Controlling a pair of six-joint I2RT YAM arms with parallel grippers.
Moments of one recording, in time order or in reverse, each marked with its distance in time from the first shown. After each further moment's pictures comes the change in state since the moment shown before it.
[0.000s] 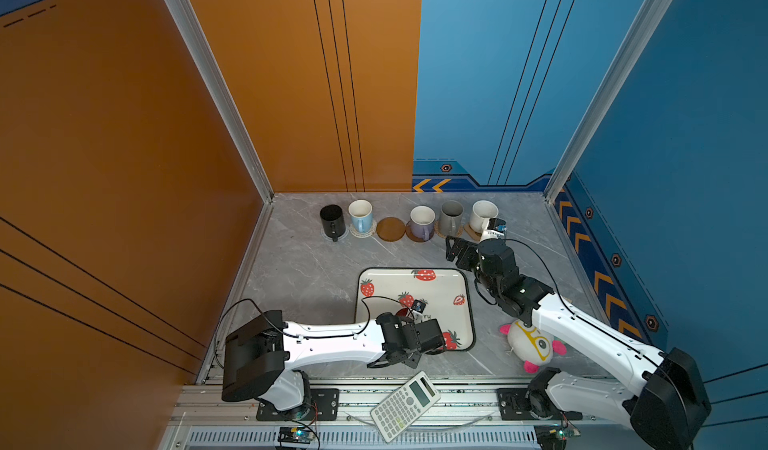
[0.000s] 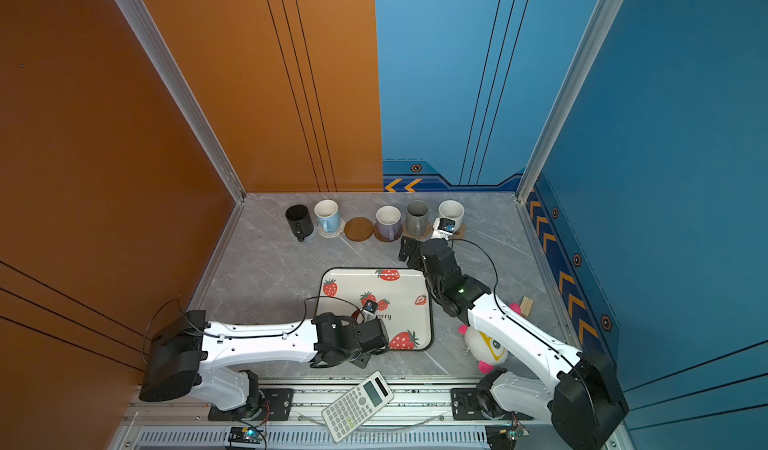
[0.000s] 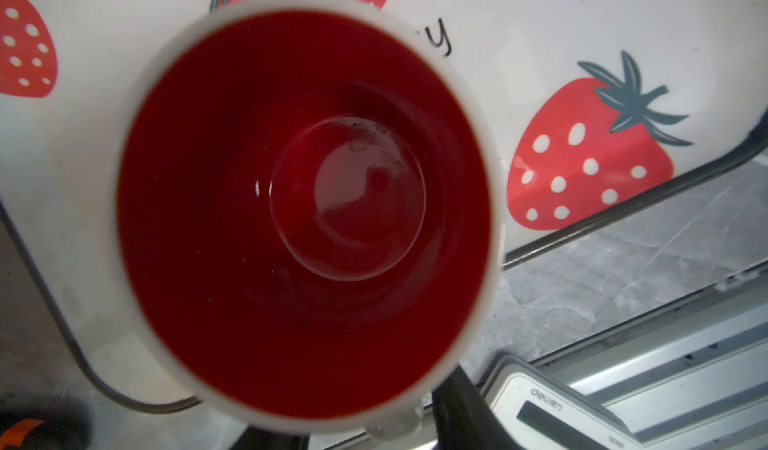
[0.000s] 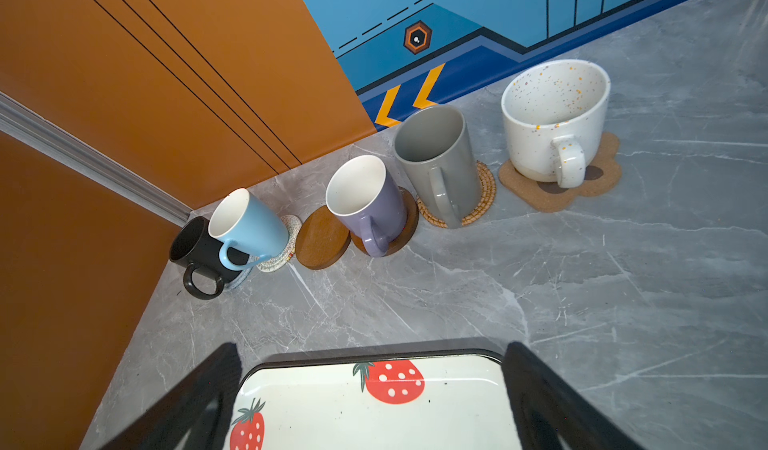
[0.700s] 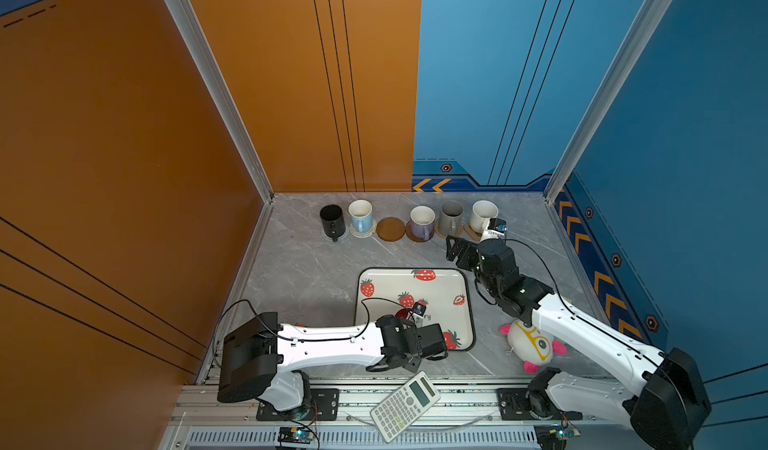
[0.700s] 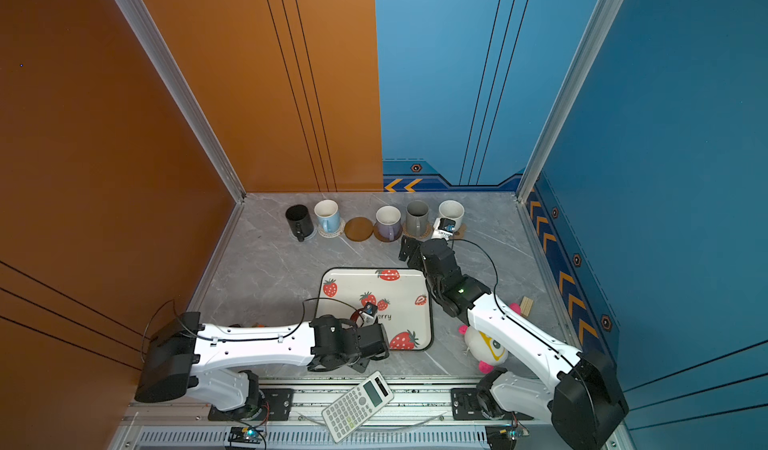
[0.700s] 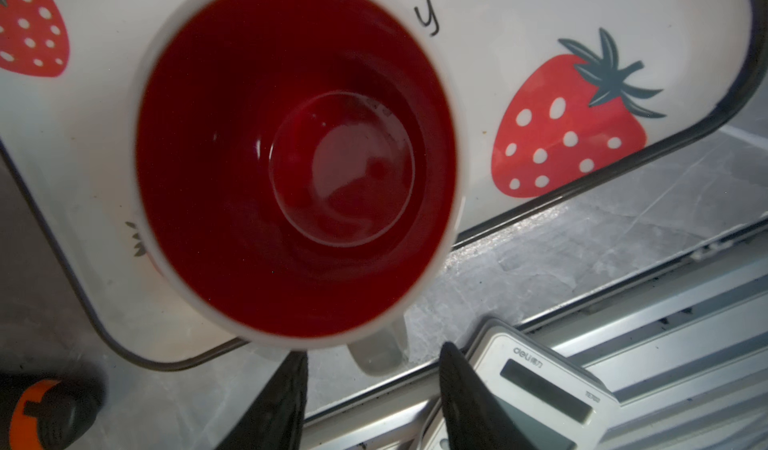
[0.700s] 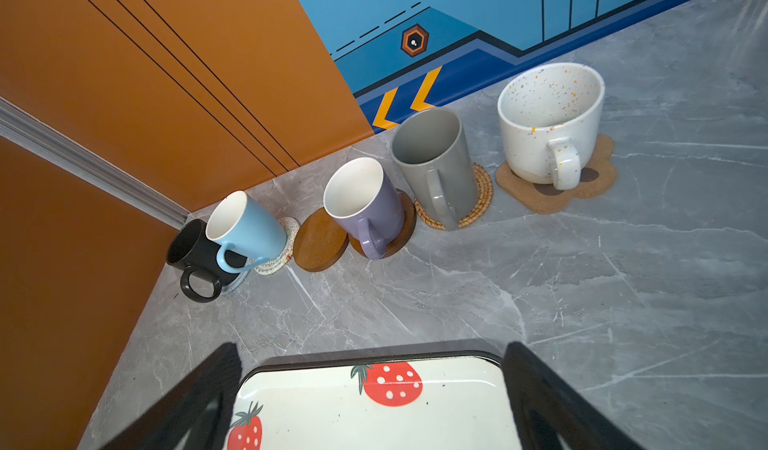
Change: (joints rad) left arm -0.039 -0.020 0.032 -0.074 0.000 -0.044; right arm 0.000 0.000 0.000 0.000 0.008 0.000
